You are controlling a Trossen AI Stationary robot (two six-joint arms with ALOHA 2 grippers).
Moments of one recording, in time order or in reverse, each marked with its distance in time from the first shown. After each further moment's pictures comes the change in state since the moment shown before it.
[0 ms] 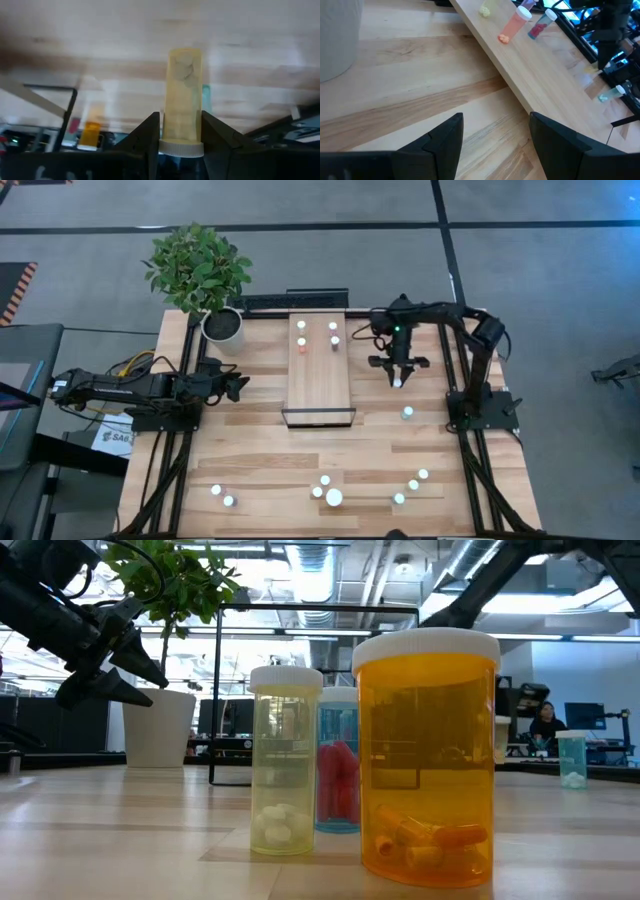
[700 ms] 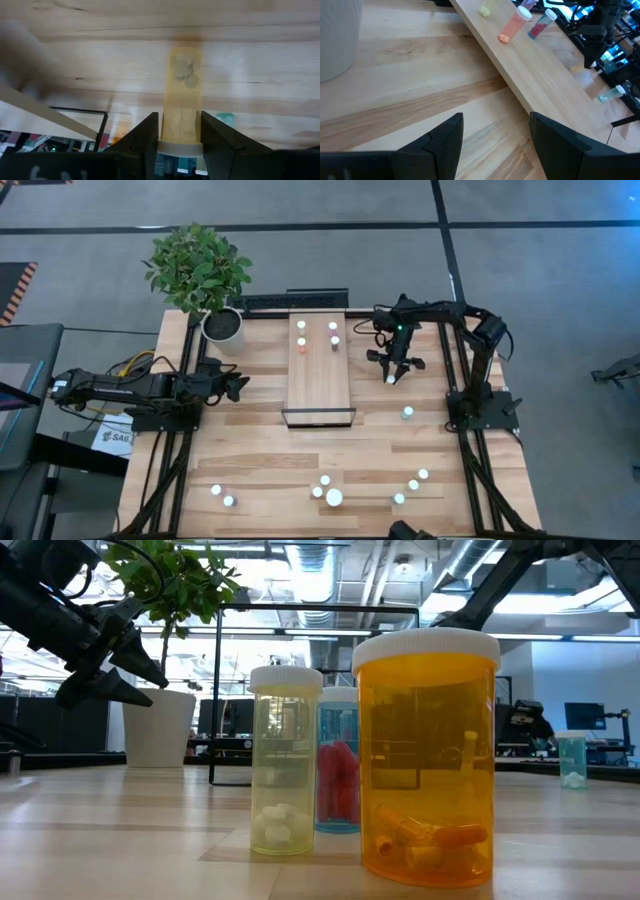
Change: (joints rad) left arm 0.000 0.000 0.000 0.000 0.000 0.000; right arm -0.056 0.000 -0.053 0.186 -0.044 0.093
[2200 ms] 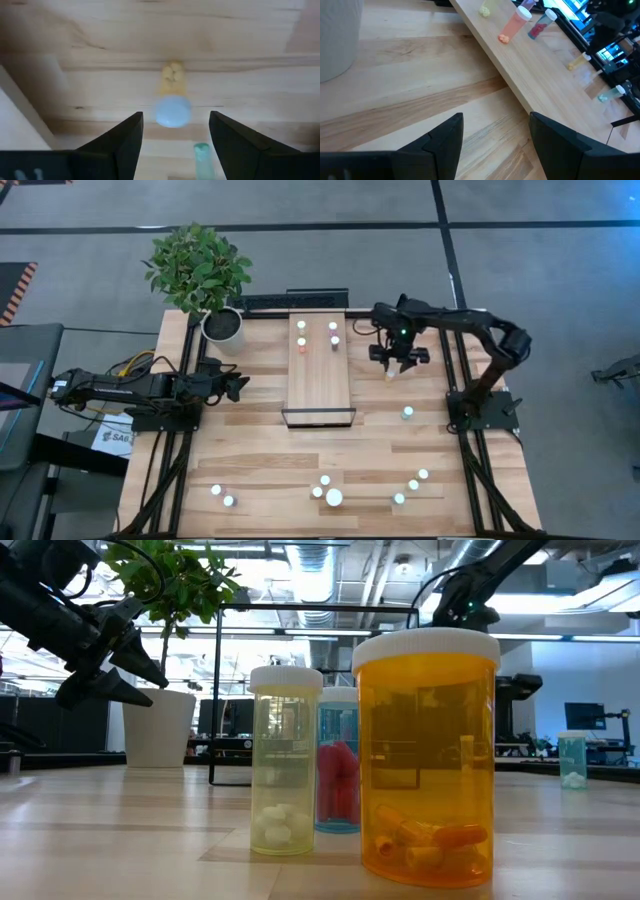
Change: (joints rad) left arm 0.000 0.000 0.000 0.000 0.000 0.000; right arm 0.124 -0.230 0.001 0.059 0.364 0.185
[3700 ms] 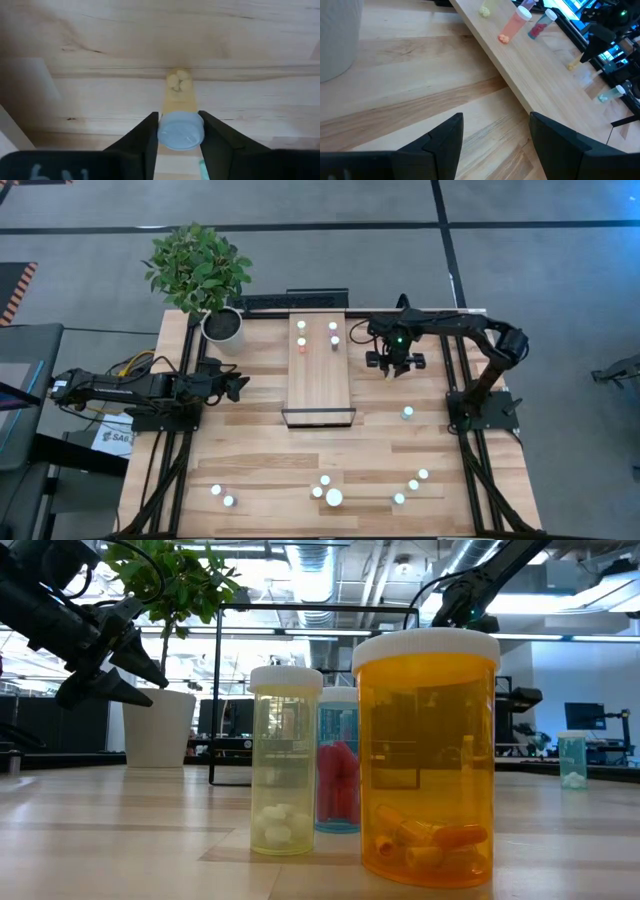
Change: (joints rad) left arm 0.000 0.000 0.000 0.000 0.000 0.000; right arm 0.048 0.017 -0.068 0.117 0.024 0.044
